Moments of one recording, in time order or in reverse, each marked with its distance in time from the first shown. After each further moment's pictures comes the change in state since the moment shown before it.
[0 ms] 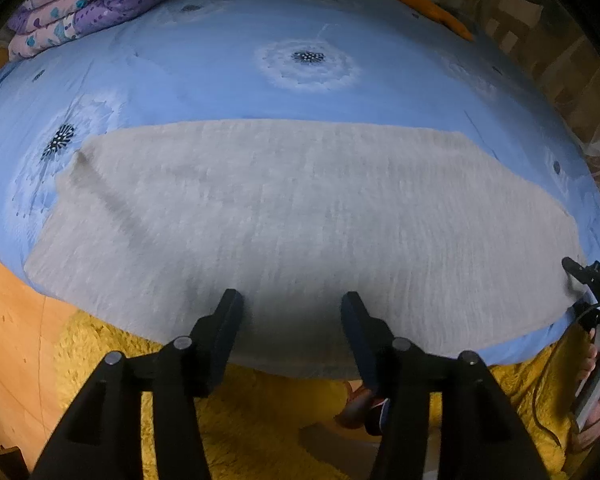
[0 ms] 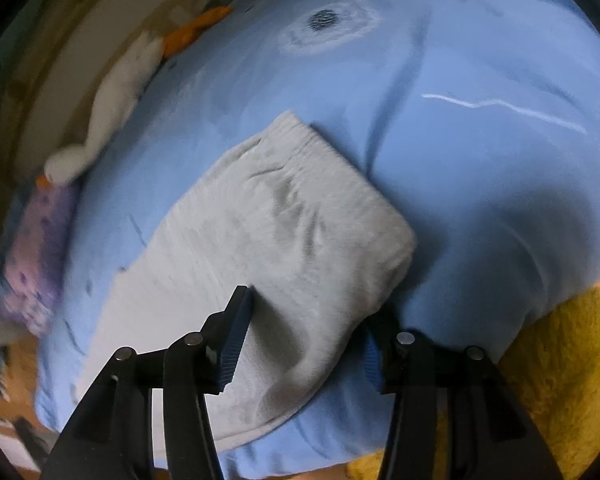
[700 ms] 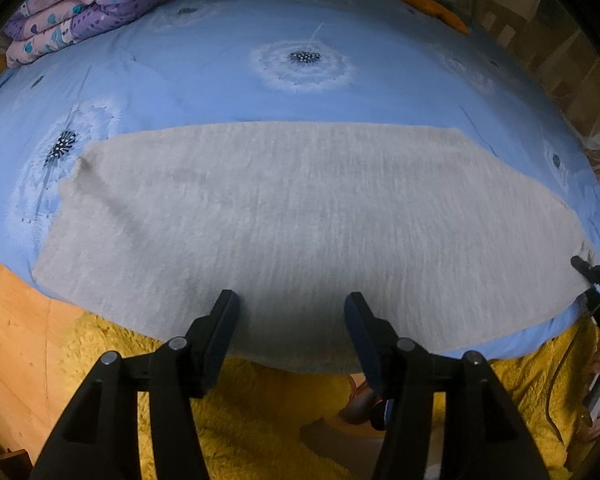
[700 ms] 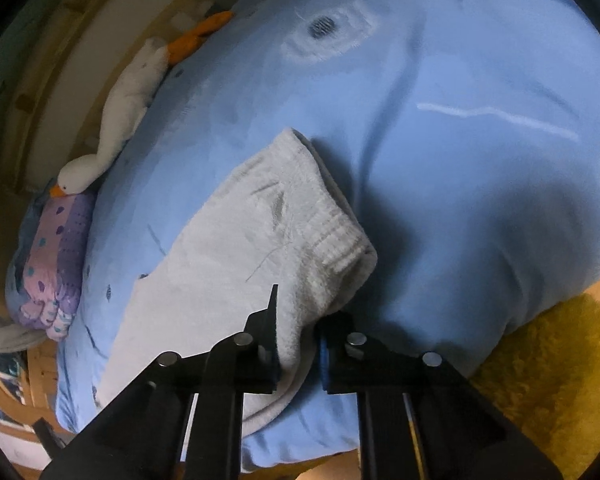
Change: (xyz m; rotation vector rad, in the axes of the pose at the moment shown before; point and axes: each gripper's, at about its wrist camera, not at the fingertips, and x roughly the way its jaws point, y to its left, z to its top) left arm -0.004 -0.003 -0.003 0.019 0.008 0.014; right arm -0.027 -0.008 0.011 0.021 -0.001 0.079
